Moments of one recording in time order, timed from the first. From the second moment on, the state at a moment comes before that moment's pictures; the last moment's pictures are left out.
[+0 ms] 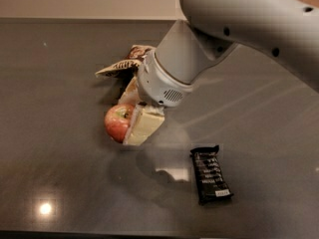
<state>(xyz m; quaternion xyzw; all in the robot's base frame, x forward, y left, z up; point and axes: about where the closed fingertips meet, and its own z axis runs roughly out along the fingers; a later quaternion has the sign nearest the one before) 0.424 0.057 0.906 -0.76 0.58 0.19 0.23</state>
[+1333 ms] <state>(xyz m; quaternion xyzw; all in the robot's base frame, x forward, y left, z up) 0.572 -0.026 0.931 -0.63 0.70 0.14 0.31</state>
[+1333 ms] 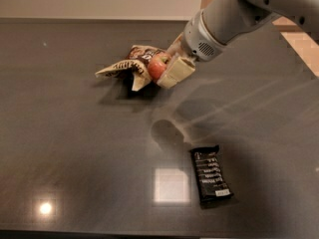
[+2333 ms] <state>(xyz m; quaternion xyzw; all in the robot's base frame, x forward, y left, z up) 0.637 -0.064 0.879 -0.58 0.75 0.11 0.29</state>
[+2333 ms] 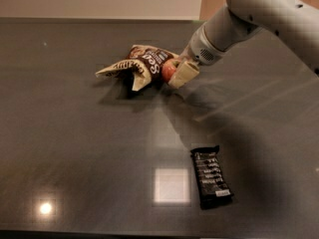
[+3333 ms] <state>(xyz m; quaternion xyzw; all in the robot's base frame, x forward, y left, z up) 0.647 -0.067 0.858 -0.57 0.76 0.12 0.28</state>
